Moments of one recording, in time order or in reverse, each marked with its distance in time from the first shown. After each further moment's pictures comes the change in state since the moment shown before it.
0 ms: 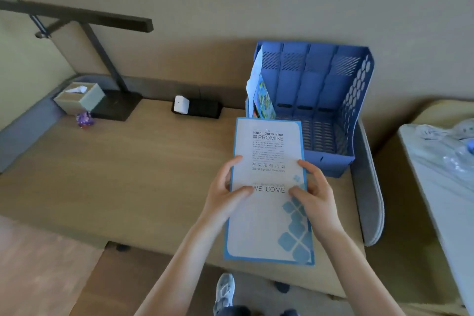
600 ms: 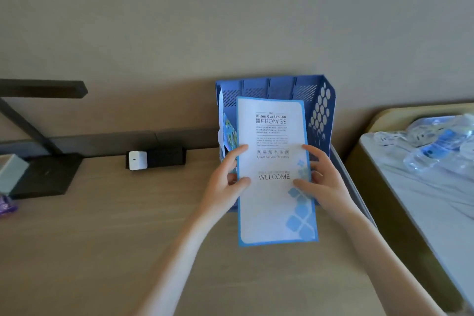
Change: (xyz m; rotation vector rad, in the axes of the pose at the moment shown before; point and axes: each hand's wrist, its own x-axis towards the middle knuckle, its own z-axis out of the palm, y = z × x) left_hand 0.151 0.071 0.015 0.161 -0.425 0.236; right_hand 0.105 -0.063 -0.019 -0.061 0.087 -0.133
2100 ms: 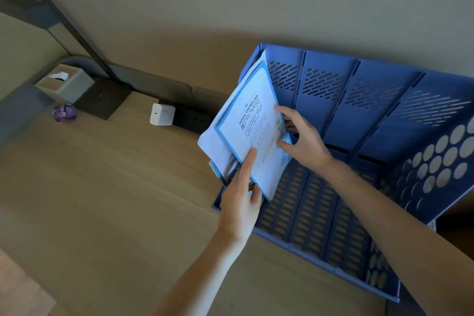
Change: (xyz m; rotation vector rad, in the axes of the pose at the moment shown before) left_hand 0.102 -0.119 0.077 0.607 0.741 -0.098; right_hand 0.306 0.112 0.083 -0.397 -0.684 -0.438
